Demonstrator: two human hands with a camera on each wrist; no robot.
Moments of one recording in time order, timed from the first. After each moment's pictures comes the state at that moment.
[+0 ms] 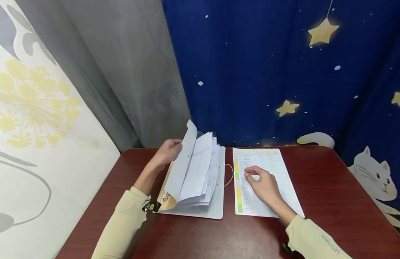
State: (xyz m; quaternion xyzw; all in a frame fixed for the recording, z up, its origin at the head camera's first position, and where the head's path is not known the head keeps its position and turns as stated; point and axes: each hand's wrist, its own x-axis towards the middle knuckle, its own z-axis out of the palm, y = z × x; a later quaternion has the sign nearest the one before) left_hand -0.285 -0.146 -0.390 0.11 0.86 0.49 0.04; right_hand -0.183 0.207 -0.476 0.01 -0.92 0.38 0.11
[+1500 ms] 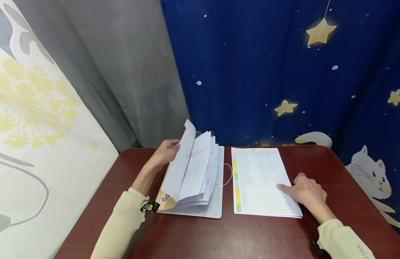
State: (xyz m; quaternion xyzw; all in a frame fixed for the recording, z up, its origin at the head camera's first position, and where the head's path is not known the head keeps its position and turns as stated) left_hand -0.282 -0.147 -0.391 0.10 0.85 0.51 0.06; right_hand -0.167 0.335 -0.476 -0.12 -0.97 0.21 -0.06
